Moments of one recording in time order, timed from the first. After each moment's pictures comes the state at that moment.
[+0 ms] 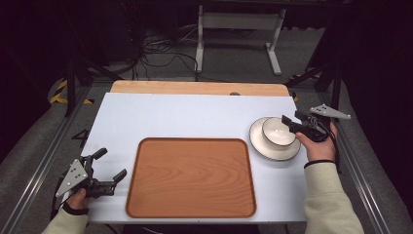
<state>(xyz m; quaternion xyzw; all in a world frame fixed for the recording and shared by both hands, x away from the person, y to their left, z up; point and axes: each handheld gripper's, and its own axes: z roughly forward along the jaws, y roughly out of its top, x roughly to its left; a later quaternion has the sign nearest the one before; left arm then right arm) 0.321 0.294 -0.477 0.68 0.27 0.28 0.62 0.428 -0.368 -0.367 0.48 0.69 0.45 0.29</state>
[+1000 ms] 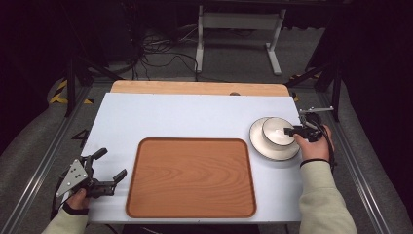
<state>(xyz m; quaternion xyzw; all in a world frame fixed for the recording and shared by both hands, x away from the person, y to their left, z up) 0.321 0.294 -0.477 0.68 0.27 0.28 0.62 0.459 -0.377 -0.397 0.58 0.74 0.28 0.19</state>
